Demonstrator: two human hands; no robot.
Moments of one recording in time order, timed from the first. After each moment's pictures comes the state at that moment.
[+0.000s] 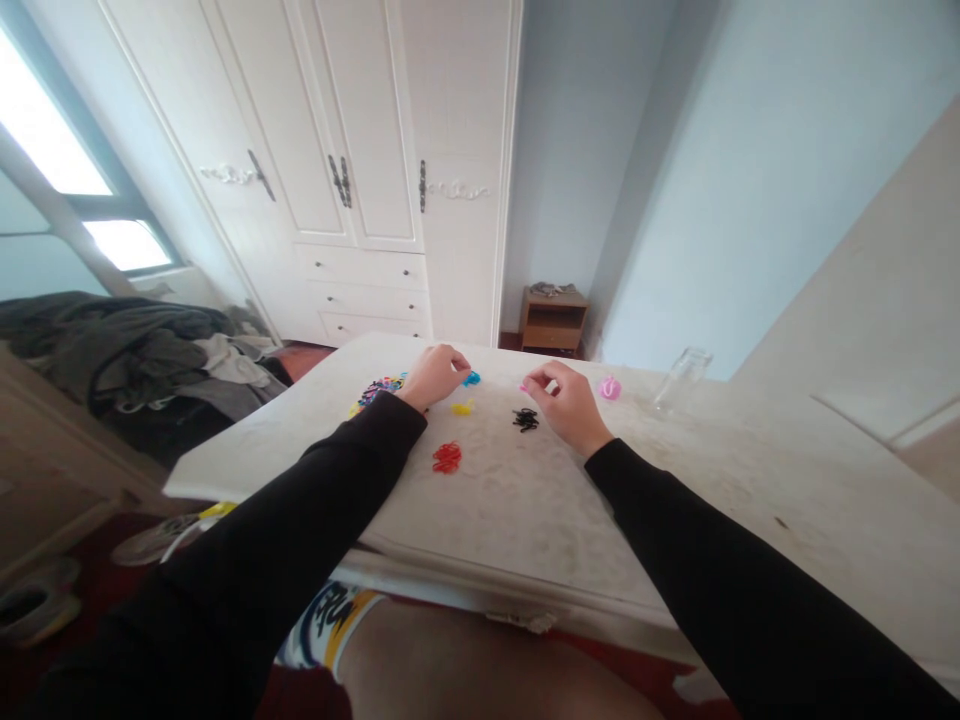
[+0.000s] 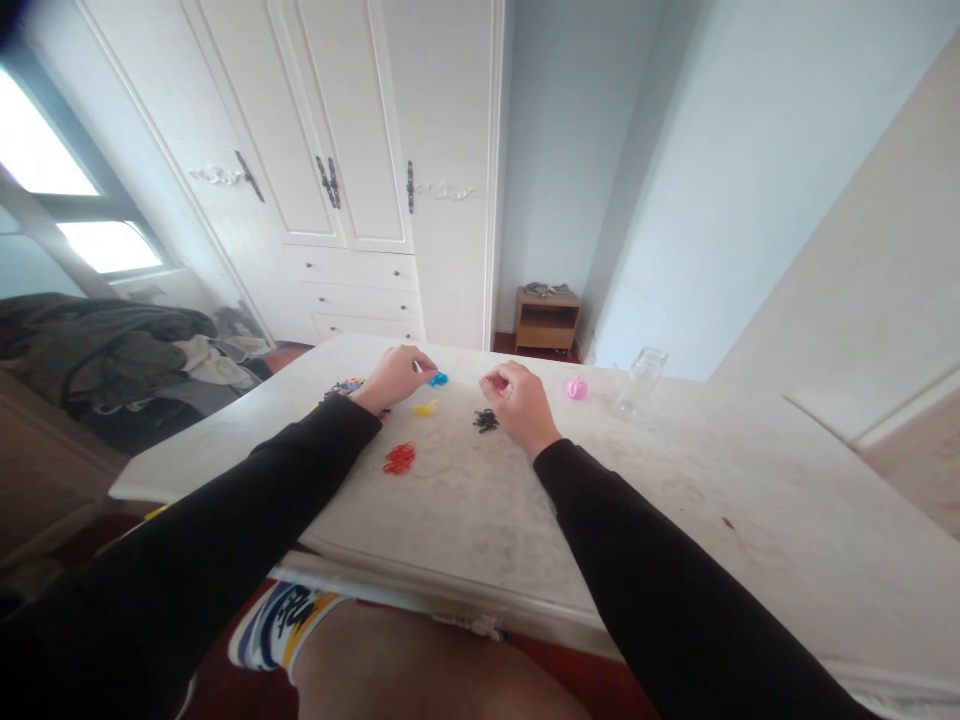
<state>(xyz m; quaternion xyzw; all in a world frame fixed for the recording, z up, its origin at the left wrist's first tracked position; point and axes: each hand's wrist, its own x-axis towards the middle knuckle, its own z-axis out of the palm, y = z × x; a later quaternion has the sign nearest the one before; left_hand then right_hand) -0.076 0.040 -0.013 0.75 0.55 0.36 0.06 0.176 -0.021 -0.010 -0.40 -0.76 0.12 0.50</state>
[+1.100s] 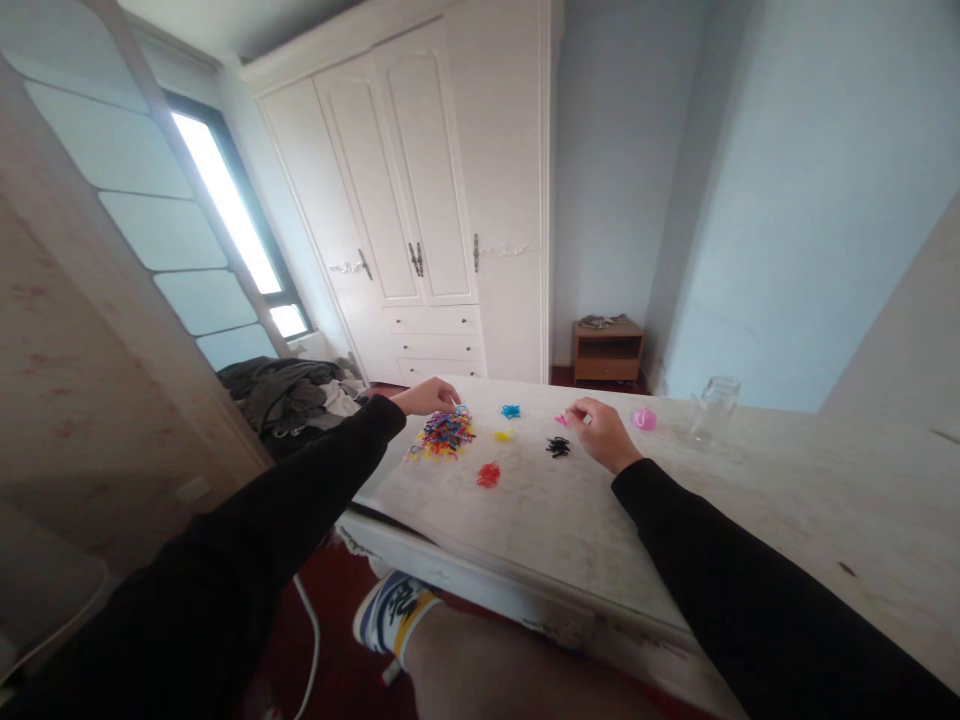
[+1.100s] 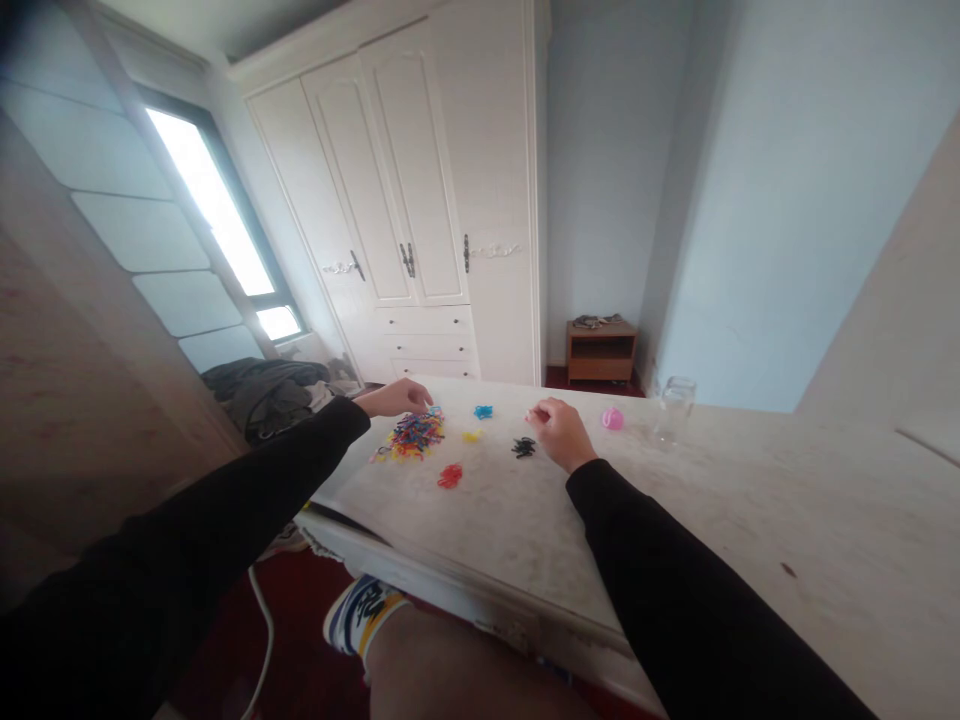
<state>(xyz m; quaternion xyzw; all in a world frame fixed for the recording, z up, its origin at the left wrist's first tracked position) -0.197 0.027 0.032 0.77 0.55 0.20 0.25 0.196 -0.014 -0.014 -0.41 -0.77 0.14 0.48</state>
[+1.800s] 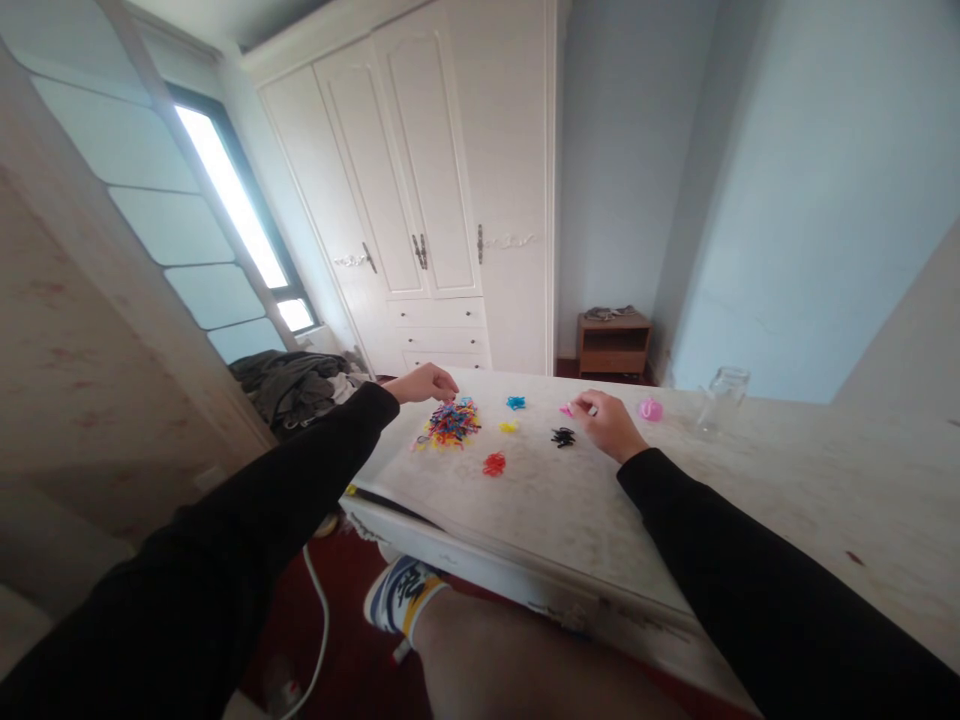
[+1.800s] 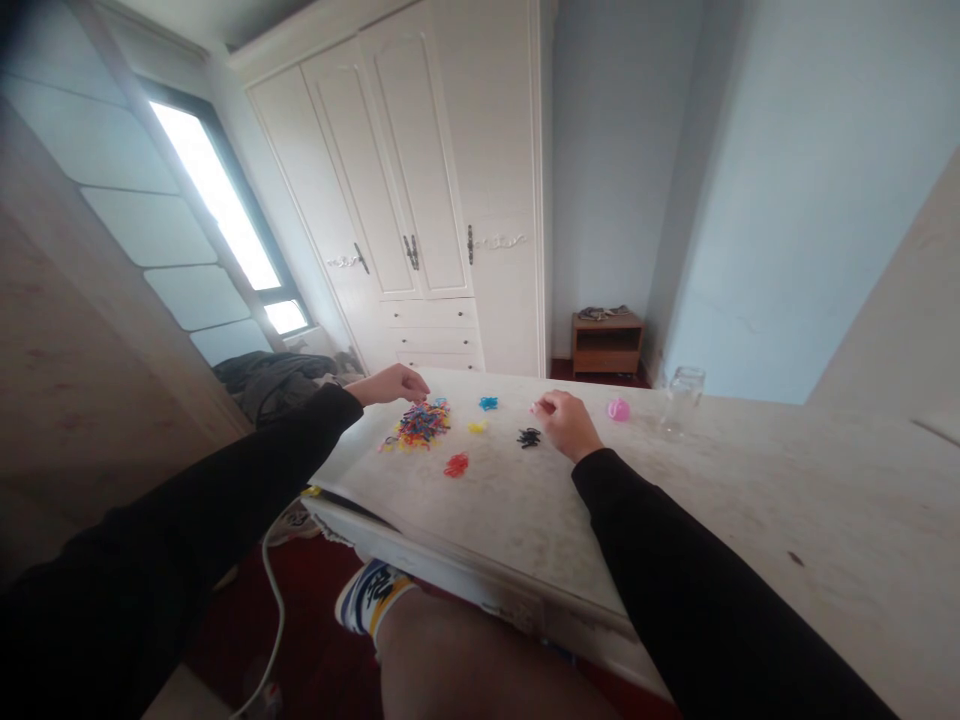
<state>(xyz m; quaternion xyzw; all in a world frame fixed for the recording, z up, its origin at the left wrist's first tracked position) -0.207 0.015 0.045 0.72 0.55 0.25 0.34 0.198 -0.013 -0.014 -0.41 -0.78 0.13 0.46</state>
